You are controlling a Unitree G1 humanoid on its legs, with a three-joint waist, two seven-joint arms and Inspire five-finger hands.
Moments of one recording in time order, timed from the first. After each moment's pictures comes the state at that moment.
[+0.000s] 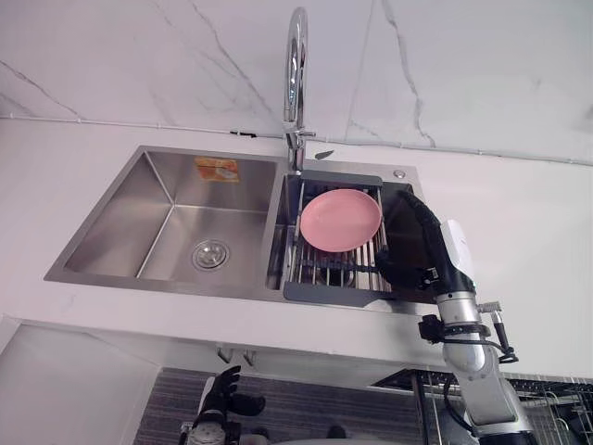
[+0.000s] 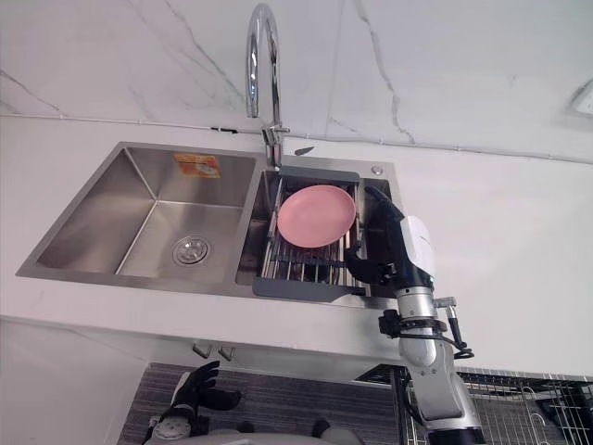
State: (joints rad) left arm 0.07 0.09 -0.01 1.02 0.10 -0.13 0.13; right arm 0.12 -0.36 0.01 -0.13 -0.46 -0.19 -0.20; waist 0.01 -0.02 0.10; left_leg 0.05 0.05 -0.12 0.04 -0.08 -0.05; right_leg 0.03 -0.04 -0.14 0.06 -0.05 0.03
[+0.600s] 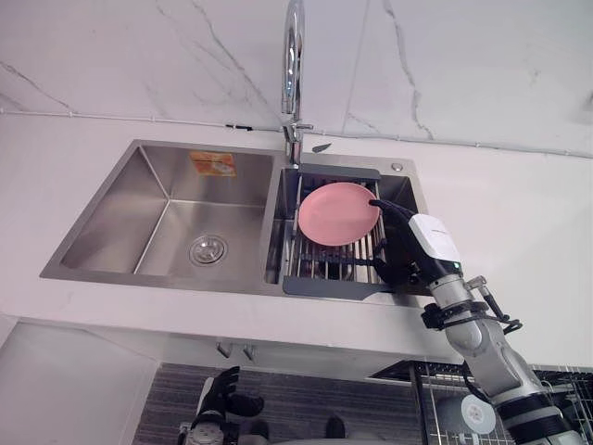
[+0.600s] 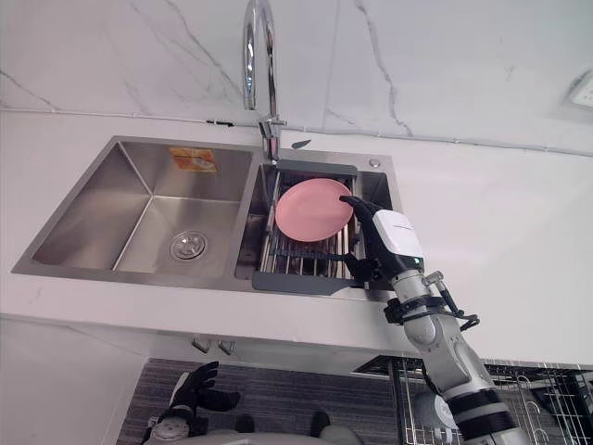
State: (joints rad) left arm 0.07 0.09 -0.01 1.02 0.10 -0.14 0.13; right arm -0.06 -0.55 0.15 0.07 -0.54 -0.19 -0.18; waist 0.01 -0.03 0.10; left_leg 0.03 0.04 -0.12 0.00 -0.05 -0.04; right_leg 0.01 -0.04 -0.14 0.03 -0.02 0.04
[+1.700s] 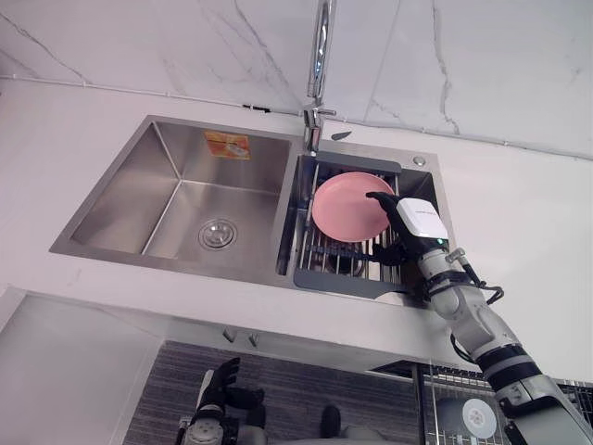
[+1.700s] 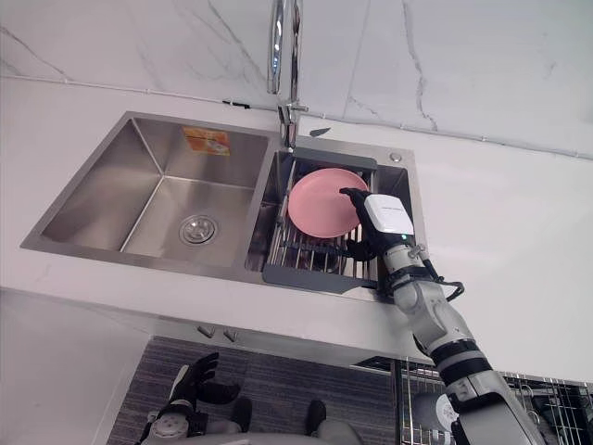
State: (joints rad) left arm 0.08 0.10 -0.03 0.97 0.10 -0.16 0.13; right arm -0.37 -0.55 0.26 0.39 -0.63 -0.13 -0.24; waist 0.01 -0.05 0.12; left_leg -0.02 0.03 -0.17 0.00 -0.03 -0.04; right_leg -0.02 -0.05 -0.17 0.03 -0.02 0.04
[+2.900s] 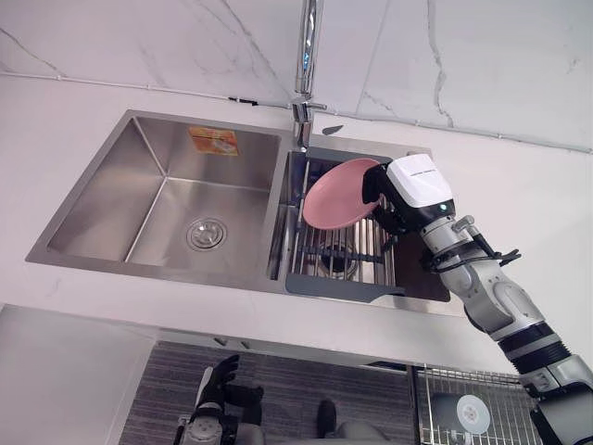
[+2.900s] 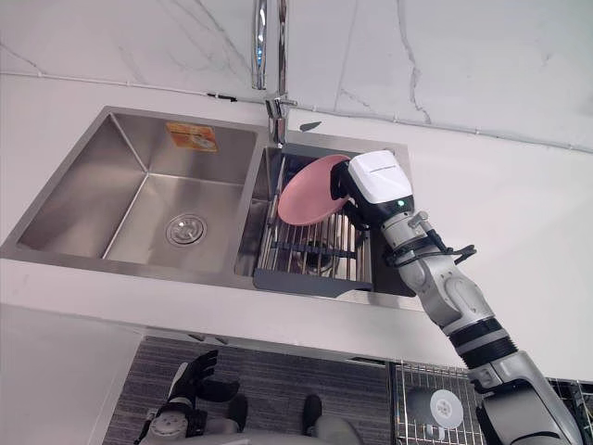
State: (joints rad) left arm 0.07 0.11 -0.02 0.98 0.10 -0.16 0.13; right arm -0.39 -0.71 0.32 0.07 -0.72 -0.16 -0.24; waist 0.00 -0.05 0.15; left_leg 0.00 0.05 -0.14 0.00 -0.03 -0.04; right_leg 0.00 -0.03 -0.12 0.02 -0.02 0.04
